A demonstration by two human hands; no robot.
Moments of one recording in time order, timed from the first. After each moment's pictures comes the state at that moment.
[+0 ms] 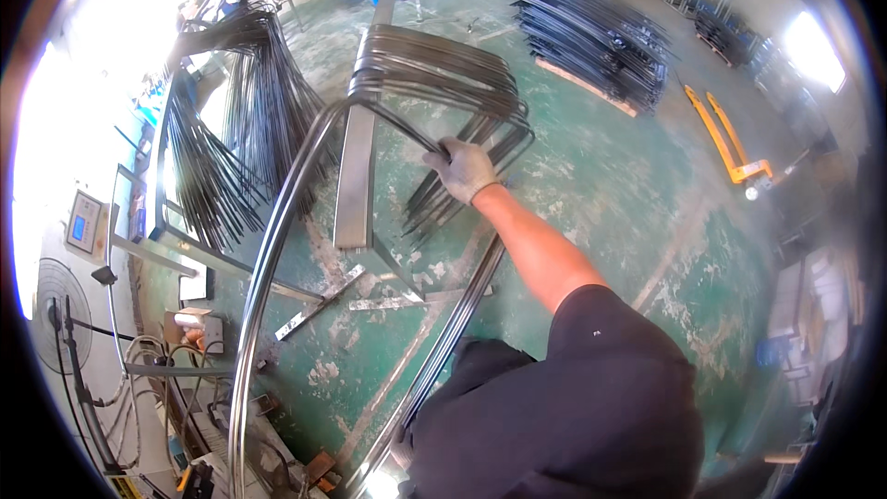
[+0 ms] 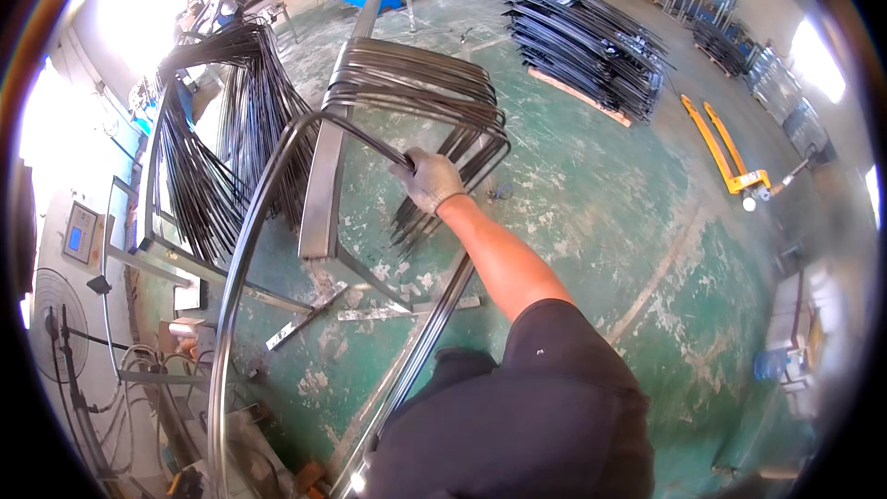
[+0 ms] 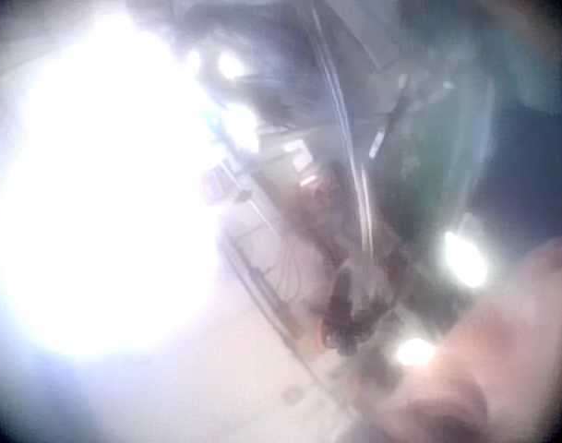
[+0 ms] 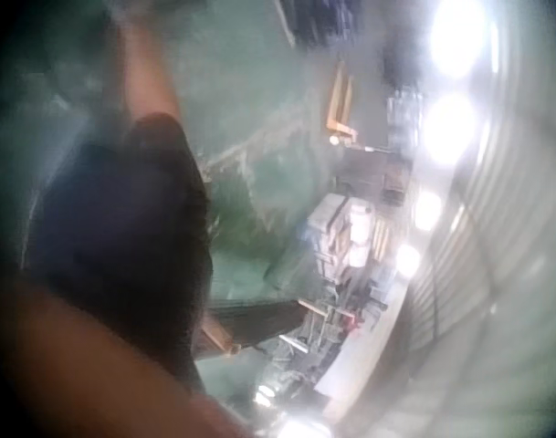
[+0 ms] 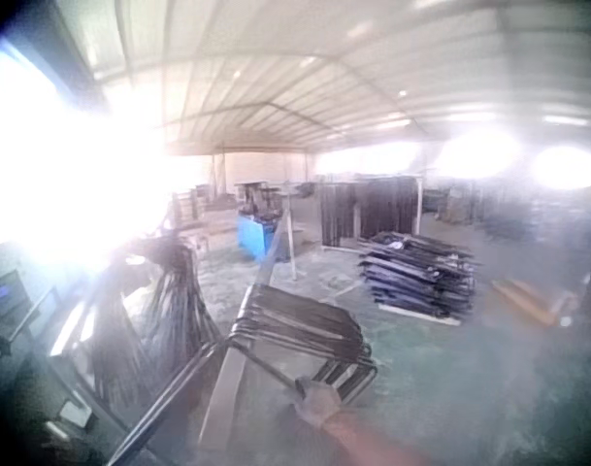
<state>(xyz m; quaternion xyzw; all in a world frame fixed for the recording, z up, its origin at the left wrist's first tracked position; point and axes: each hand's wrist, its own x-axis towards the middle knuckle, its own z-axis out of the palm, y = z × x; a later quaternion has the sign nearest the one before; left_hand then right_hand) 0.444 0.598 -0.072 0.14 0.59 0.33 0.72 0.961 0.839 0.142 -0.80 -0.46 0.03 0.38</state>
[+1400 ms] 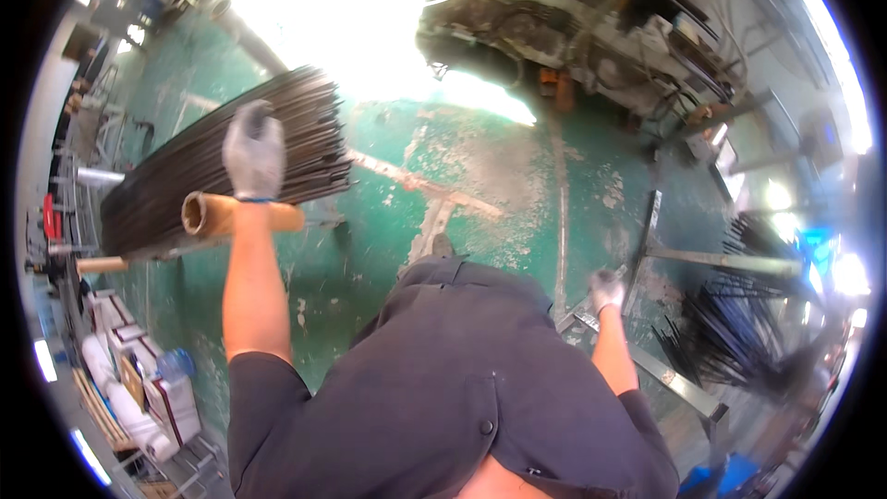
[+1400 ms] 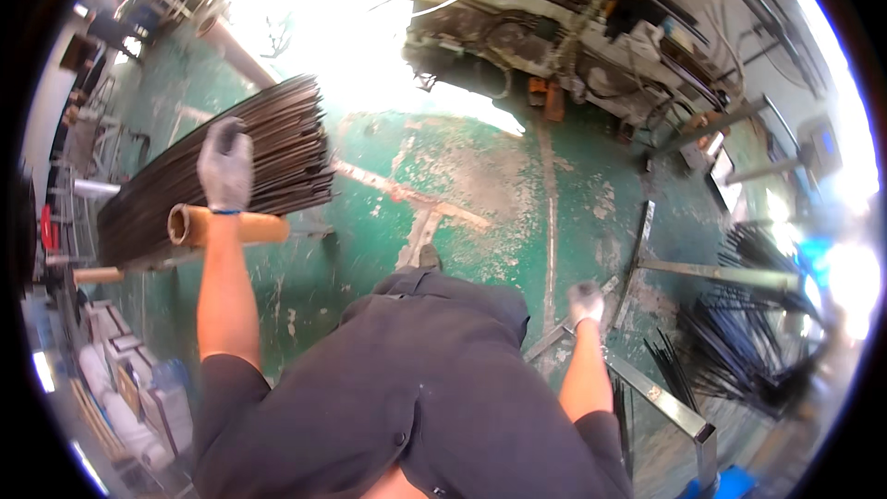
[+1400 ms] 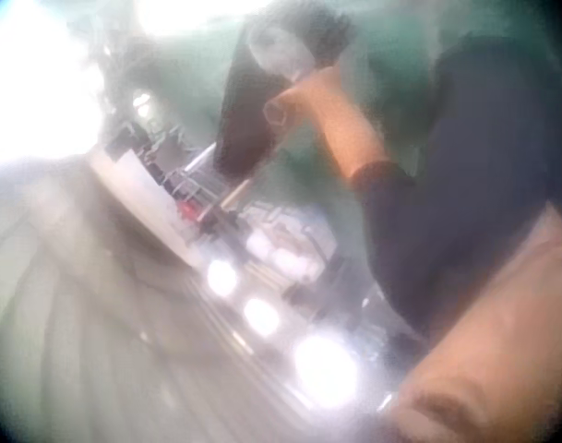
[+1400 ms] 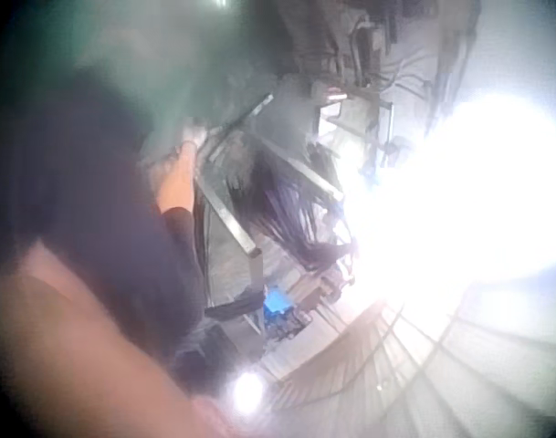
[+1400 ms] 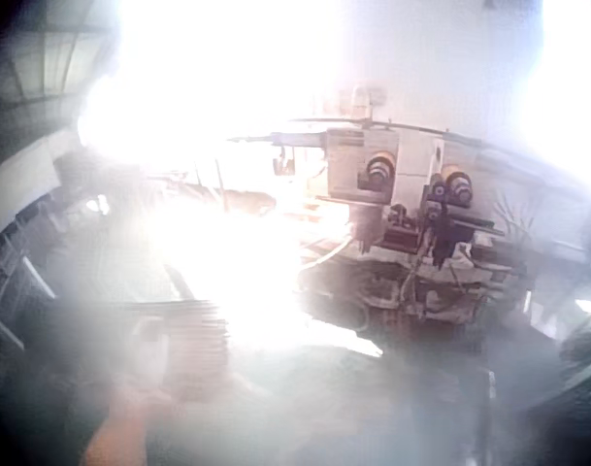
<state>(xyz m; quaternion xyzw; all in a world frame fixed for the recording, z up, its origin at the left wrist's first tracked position) 0.405 -0.051 0.139 -0.12 0.84 0.41 -0.33 0.580 0.688 -0.172 -0.29 -0.90 0.32 -0.08</state>
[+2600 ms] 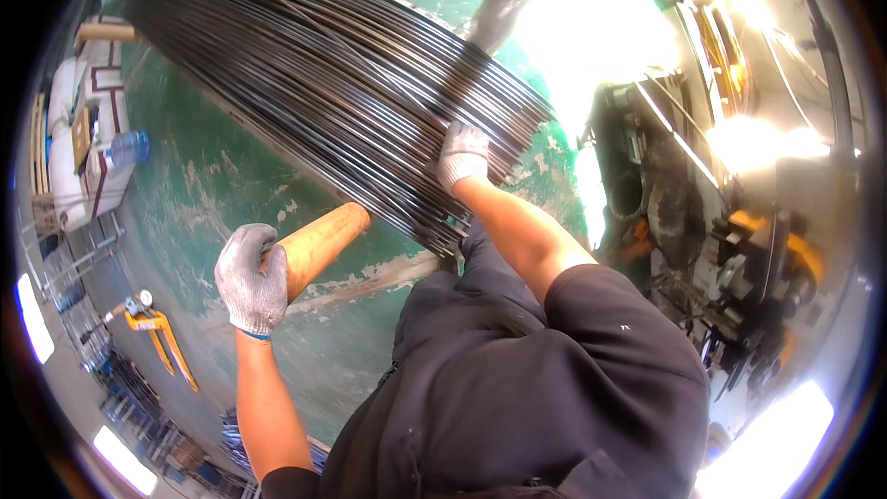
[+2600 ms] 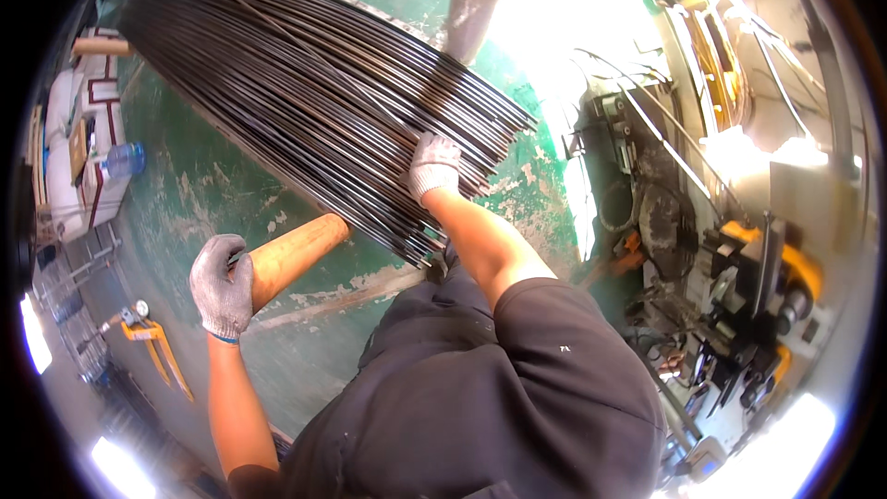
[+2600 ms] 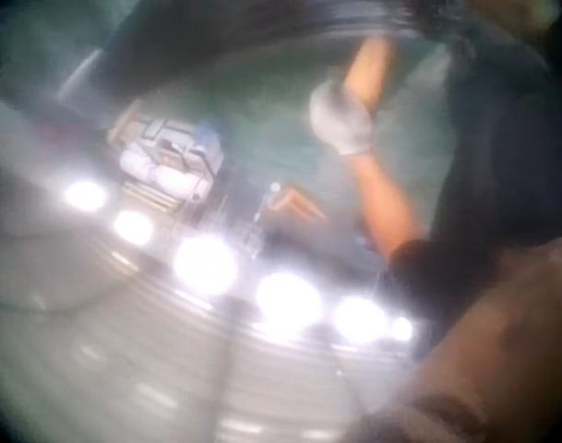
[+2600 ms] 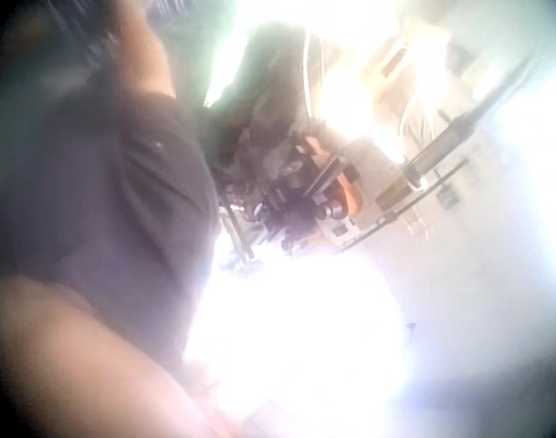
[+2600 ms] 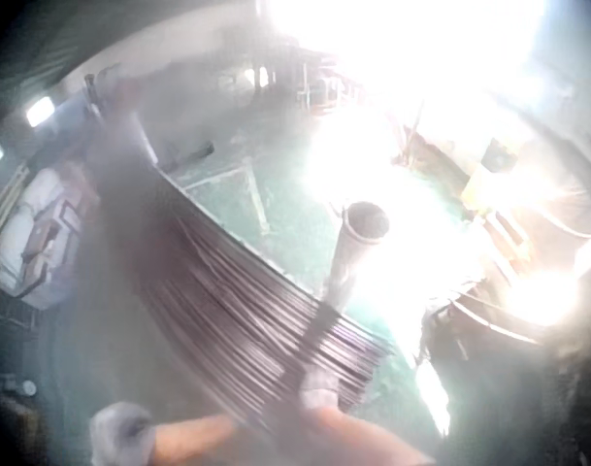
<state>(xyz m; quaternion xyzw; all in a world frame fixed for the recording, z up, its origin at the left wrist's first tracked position) 0.447 -0.333 0.151 -0.50 0.84 0.17 -0.10 0.150 -0.262 -0.161 0.46 -0.86 0.06 -0.21</state>
